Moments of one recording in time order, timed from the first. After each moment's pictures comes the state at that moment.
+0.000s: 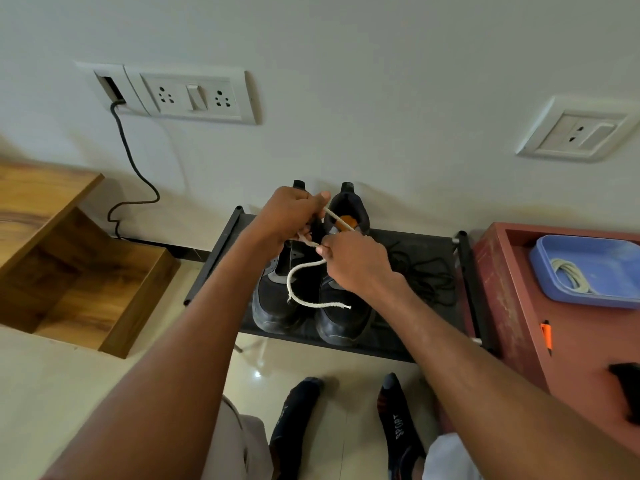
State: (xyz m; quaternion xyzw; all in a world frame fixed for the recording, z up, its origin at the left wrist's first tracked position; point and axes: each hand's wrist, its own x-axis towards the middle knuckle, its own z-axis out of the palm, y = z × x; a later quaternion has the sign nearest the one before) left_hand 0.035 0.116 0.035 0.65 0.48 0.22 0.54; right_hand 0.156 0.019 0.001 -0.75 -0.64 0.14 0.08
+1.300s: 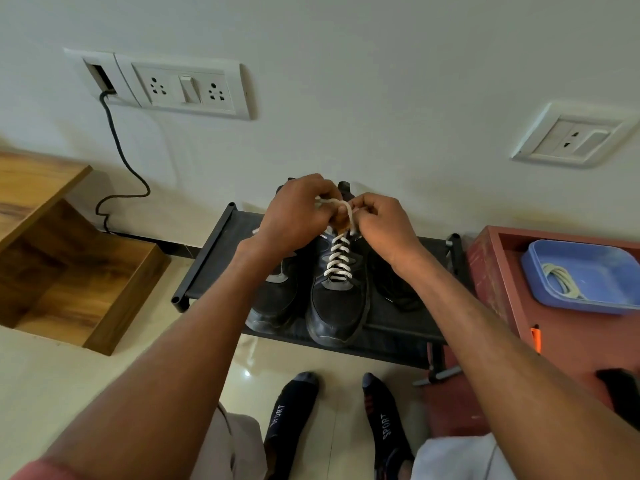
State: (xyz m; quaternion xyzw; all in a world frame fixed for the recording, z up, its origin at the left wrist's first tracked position) left_hand 0.058 0.113 0.025 0.84 0.38 0.29 0.27; right_hand 0.206 0.022 0.023 -0.72 -0.47 0.28 0.43
